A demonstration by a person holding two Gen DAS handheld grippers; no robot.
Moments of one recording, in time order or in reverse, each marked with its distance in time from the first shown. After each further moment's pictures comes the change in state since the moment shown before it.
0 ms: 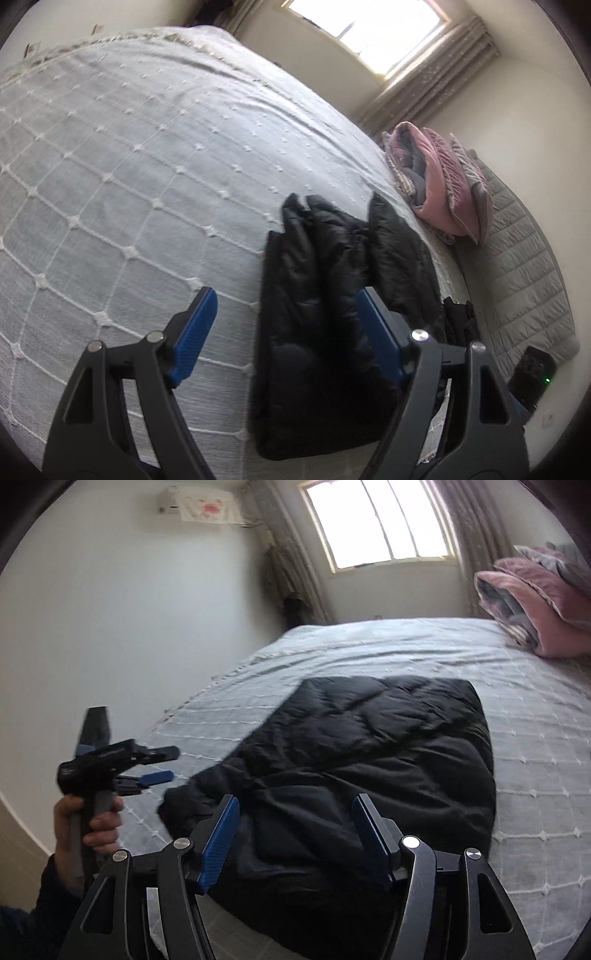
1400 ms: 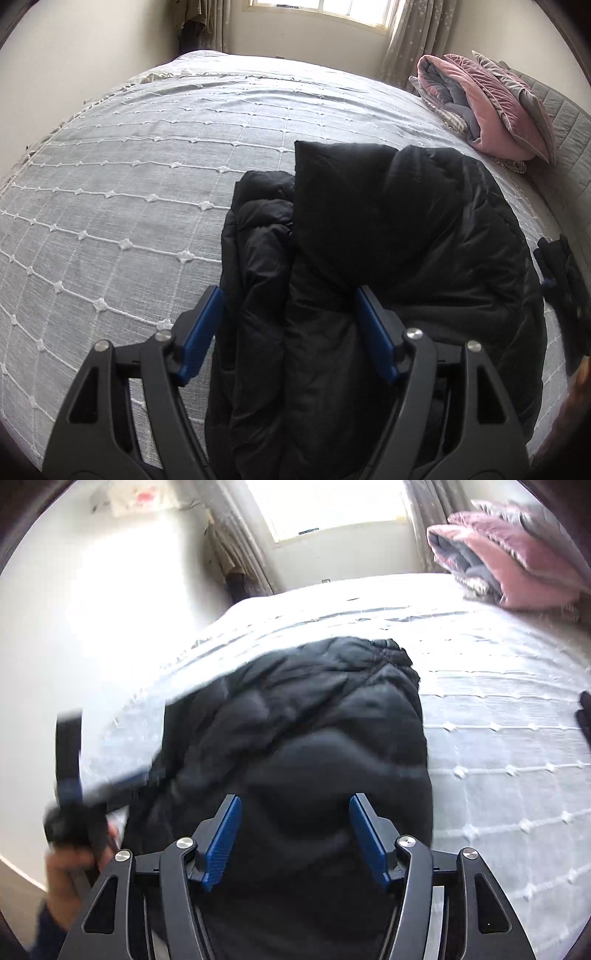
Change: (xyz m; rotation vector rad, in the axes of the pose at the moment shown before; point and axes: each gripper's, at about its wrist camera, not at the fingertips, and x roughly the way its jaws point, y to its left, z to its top) left arm 0.096 -0.066 -0.004 0.303 0.019 0.373; right arm 0.063 -0.094 0.048 0.136 0.106 -0.109
